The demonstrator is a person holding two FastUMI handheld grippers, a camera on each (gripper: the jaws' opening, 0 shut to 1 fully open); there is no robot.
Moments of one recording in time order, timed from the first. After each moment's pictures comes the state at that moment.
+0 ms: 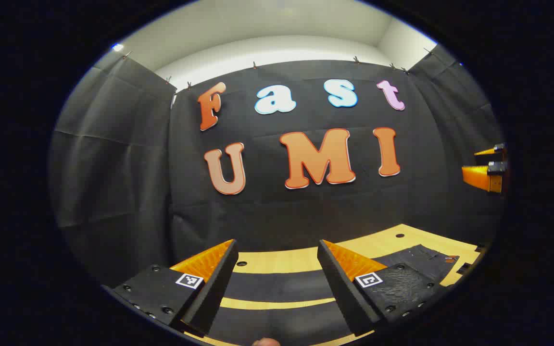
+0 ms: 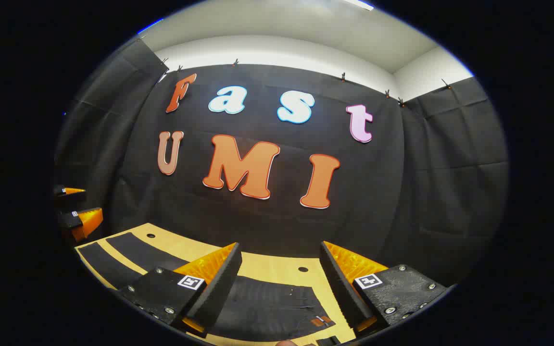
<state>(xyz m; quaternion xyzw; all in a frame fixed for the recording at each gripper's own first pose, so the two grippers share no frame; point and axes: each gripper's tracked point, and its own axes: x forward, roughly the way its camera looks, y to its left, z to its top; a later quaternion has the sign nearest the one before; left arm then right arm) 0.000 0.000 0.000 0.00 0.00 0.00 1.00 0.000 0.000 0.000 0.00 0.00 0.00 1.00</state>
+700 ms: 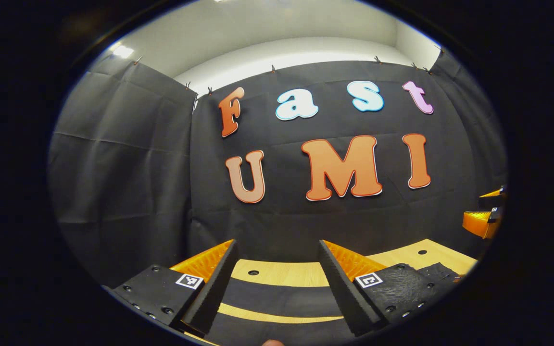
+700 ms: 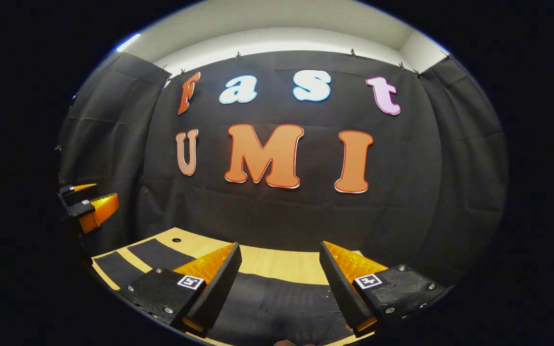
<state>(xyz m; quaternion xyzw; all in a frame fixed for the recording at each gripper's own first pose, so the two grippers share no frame) 0.050 -0.024 0.019 -0.01 -0.01 0.09 1.00 0.079 0.028 -0.035 0.08 0.03 0.09 0.99</state>
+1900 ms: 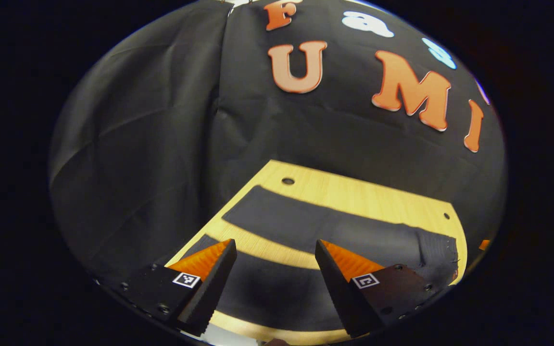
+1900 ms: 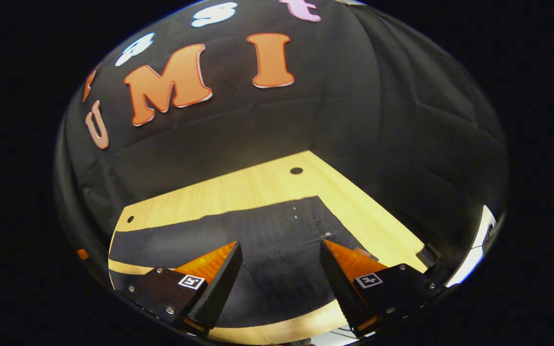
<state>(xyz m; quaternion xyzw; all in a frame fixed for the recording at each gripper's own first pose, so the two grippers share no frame) 0.071 0.132 -0.208 -0.12 0.36 0.13 0.92 0.073 -0.033 -0.223 0.19 0.35 -0.09 0.91</state>
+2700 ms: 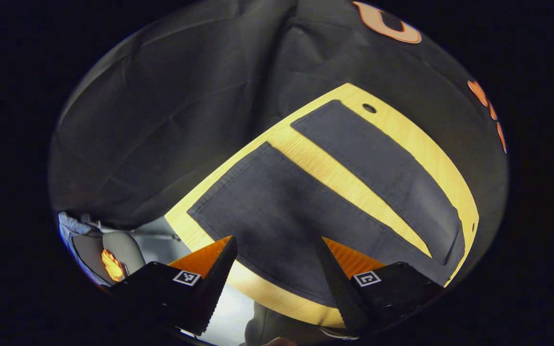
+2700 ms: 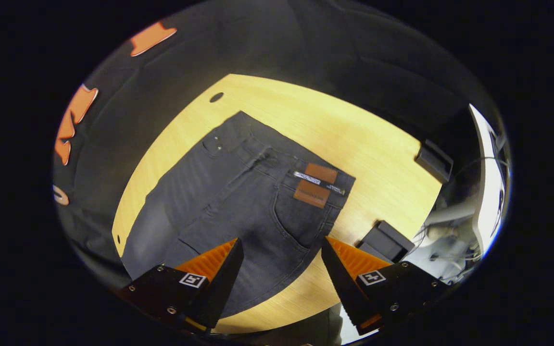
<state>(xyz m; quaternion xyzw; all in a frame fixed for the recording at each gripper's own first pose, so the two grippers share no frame) 0.020 0.169 -0.316 -0.24 0.55 0.25 0.76 0.014 -0.064 -0.372 0.37 0.54 -0.17 0.74</state>
